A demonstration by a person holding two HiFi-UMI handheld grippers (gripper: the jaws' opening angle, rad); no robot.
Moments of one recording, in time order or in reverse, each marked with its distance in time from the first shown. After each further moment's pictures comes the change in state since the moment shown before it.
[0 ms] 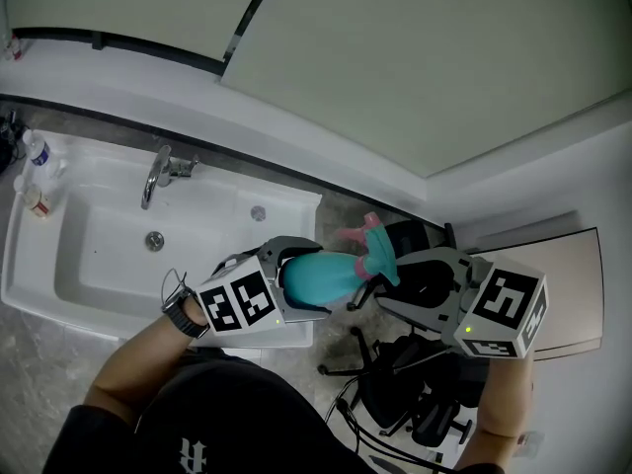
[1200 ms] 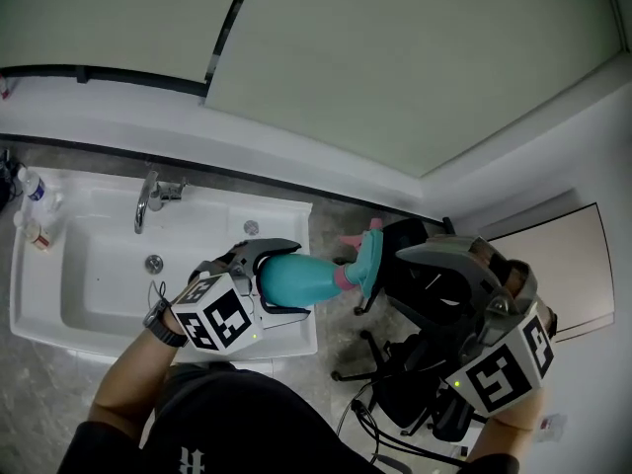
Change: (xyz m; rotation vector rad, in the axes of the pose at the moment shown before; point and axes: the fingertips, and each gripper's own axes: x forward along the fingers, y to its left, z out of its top) left arm -0.021 0.009 0.008 0.232 0.073 0.085; right arm -0.053 0.007 0.030 -0.782 0.013 -0.397
